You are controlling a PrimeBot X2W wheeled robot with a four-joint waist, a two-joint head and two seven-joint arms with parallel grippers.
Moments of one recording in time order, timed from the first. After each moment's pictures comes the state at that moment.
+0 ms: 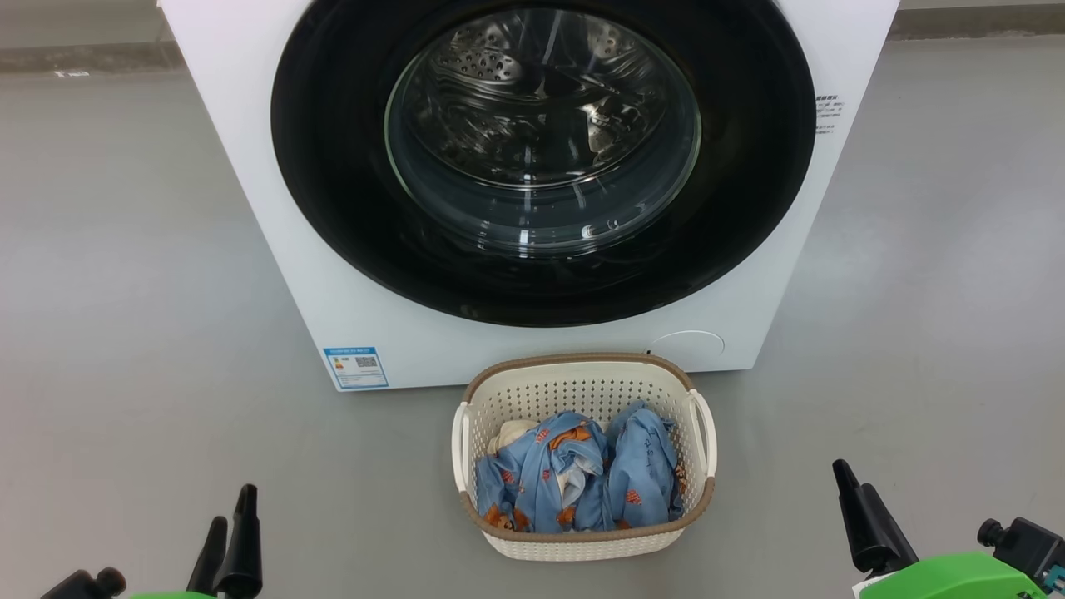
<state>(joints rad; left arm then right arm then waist) 0.00 0.05 0.03 0.25 -0.97 -0.13 -0.07 -0.02 -0.10 -0.03 0.33 0.99 0.13 -0.07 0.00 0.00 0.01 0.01</state>
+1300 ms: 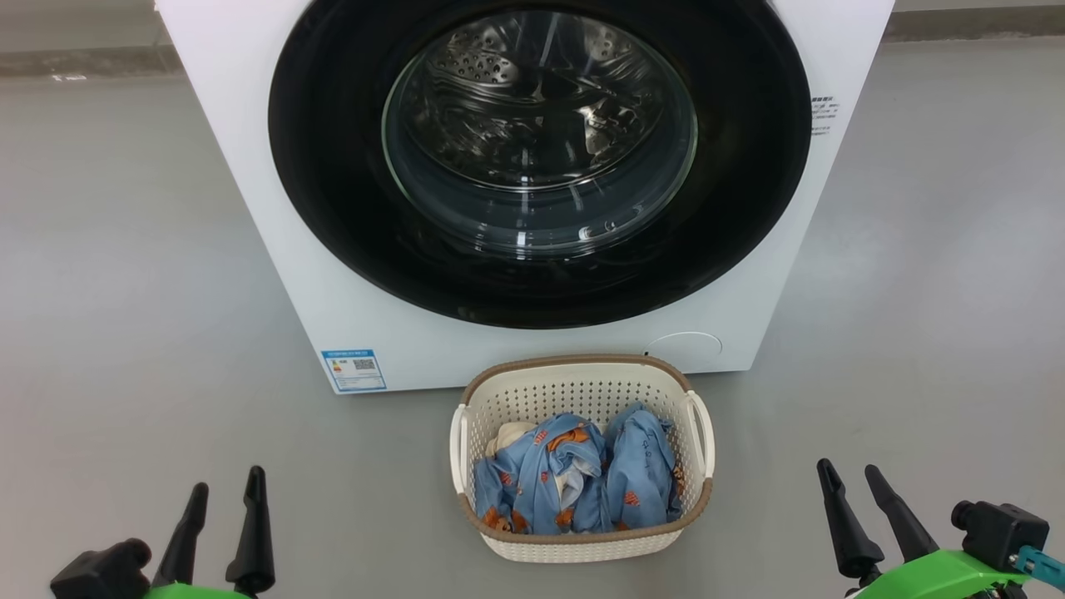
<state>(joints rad) 0.00 0.08 0.00 0.21 -0.53 -0.13 -0.18 -0.02 -0.15 0.03 0.32 0.60 0.13 -0.18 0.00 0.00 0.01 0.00</state>
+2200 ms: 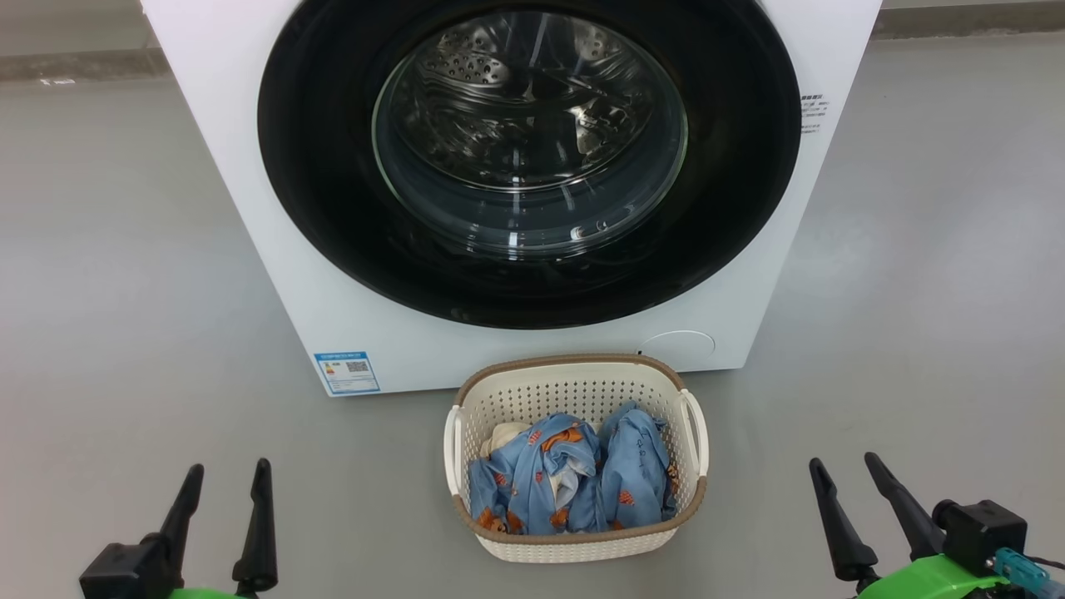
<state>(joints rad) 0.00 0.10 -0.02 0.19 -0.27 -0.13 -0.25 -0.02 -0.17 0.04 0.30 0.34 0.13 -0.25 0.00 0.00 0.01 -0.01</state>
